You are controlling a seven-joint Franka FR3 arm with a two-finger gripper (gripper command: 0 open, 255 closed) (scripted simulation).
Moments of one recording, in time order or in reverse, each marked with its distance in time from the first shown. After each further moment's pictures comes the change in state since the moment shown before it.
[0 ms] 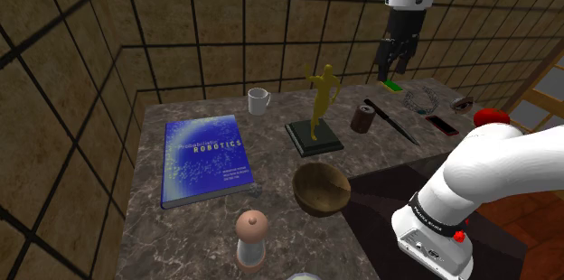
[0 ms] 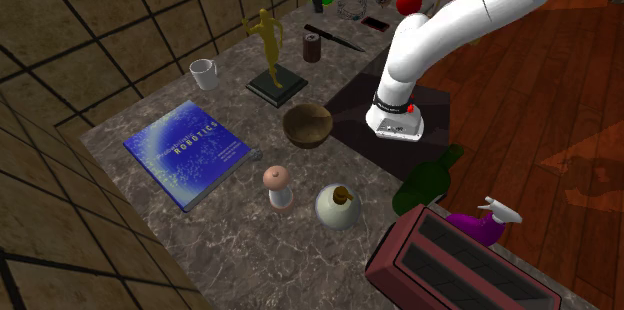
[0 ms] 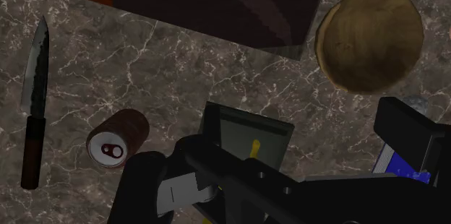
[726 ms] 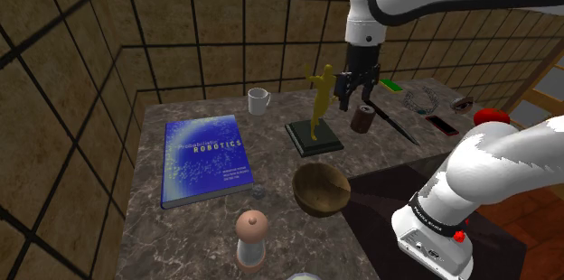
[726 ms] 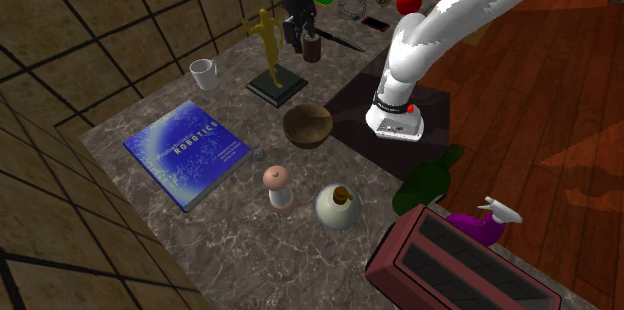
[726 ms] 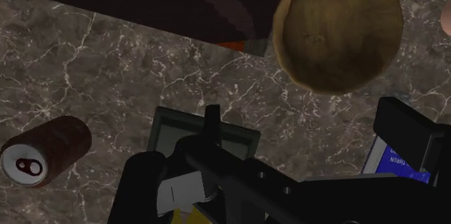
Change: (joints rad) arm 0.060 0.124 0.166 -0.104 0.125 0.213 0.178
